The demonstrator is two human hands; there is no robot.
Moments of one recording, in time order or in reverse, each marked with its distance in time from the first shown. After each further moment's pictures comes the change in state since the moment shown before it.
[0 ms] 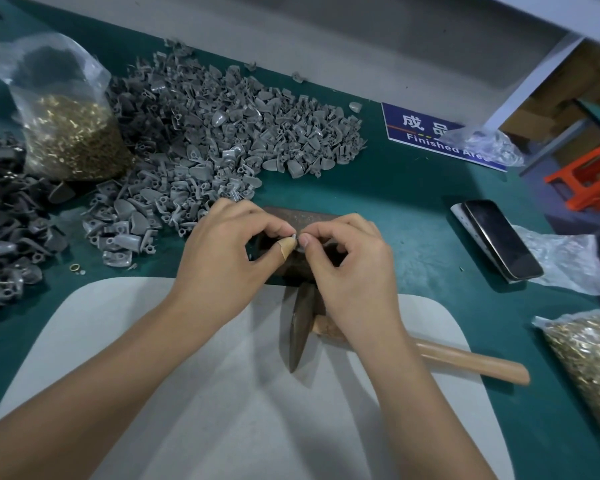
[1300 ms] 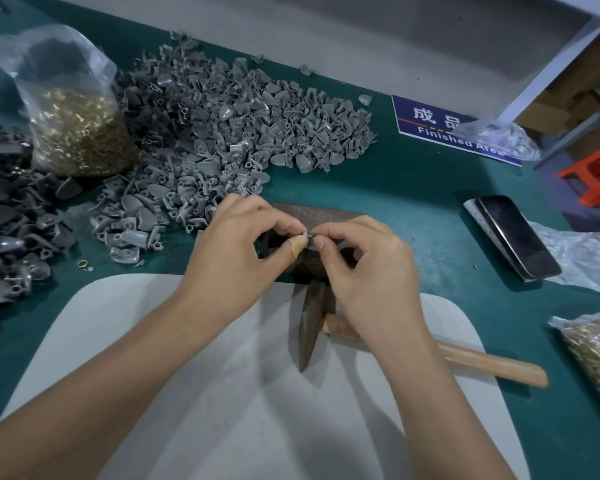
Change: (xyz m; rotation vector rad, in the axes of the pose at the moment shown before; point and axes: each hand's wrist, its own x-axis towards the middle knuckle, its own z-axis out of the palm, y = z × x) left_hand -0.001 -0.004 0.002 -0.060 -0.019 -0.004; right_hand -0.003 -0.004 -0.010 -0.097 -0.049 0.008
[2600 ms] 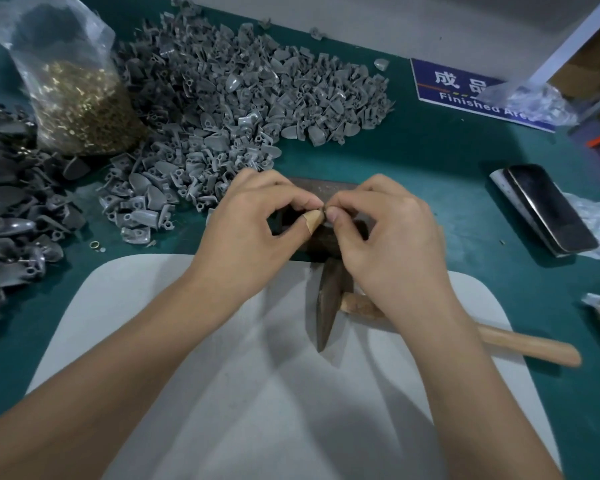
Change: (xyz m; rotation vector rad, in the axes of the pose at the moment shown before) left_hand 0.002 0.003 -0.003 -0.013 -0.034 0.006; right_hand 0.009 -0.008 -0.002 -0.186 -0.044 -0.062
